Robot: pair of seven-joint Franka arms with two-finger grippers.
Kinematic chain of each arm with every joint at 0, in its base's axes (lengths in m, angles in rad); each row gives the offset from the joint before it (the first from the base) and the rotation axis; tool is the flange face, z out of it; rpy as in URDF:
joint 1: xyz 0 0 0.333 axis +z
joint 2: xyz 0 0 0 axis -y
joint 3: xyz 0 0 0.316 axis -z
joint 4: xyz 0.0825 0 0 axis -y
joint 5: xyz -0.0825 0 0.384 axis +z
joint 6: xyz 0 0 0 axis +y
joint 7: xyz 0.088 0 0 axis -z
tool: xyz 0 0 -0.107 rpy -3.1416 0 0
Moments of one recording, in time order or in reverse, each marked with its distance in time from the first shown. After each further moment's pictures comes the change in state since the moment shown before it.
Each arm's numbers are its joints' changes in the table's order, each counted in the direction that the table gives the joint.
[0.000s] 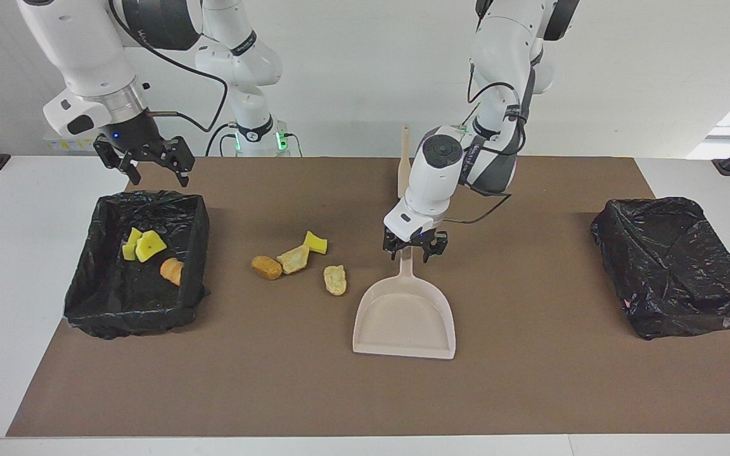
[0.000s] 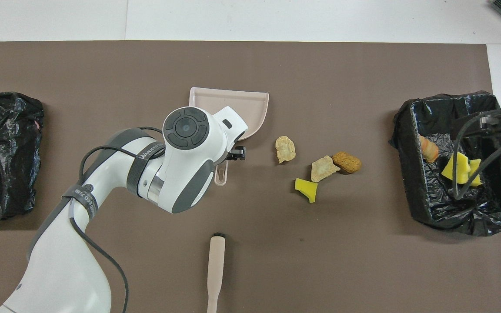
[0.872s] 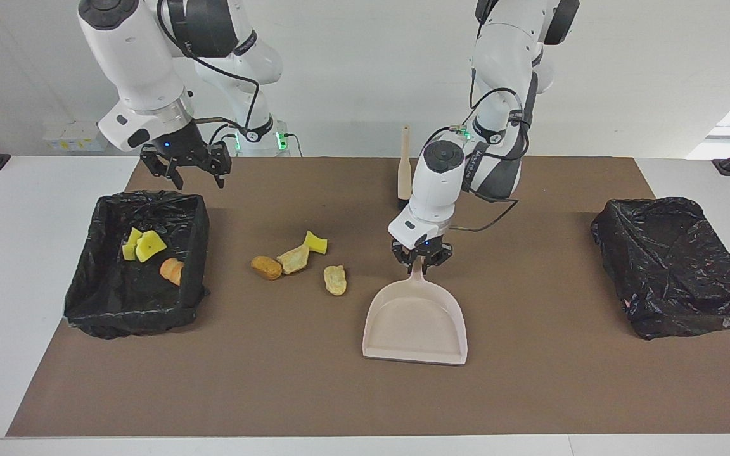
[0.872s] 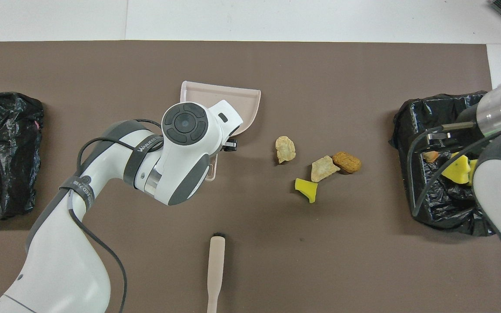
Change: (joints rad) left arm 0.014 -0.025 -0.019 0.036 0.089 0.008 0.019; right arm 0.121 0.010 -0.005 -0.074 0.034 0.014 0.050
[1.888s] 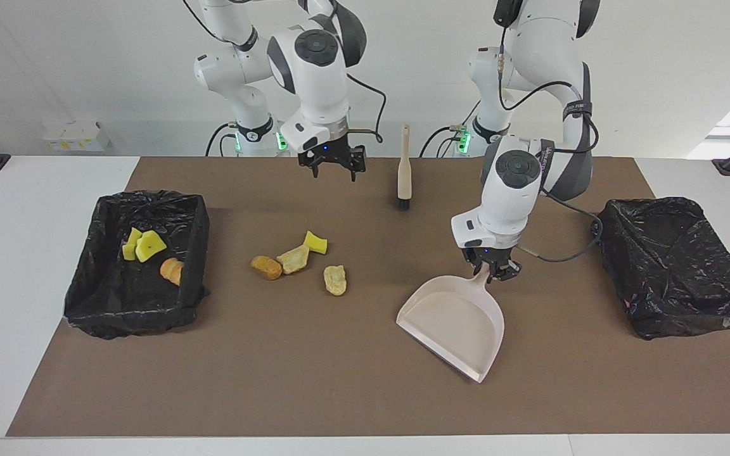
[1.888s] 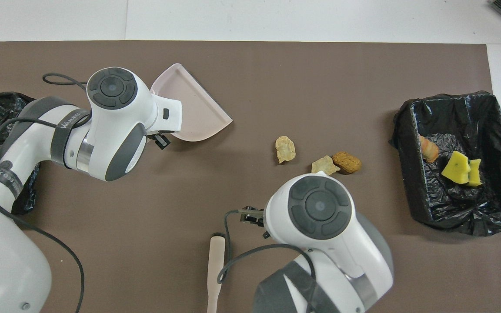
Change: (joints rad) left arm 0.176 0.043 -0.013 0.014 0.134 0.124 0.897; right arm 0.549 0.043 -0.011 -0.361 0.116 -0.333 0.731
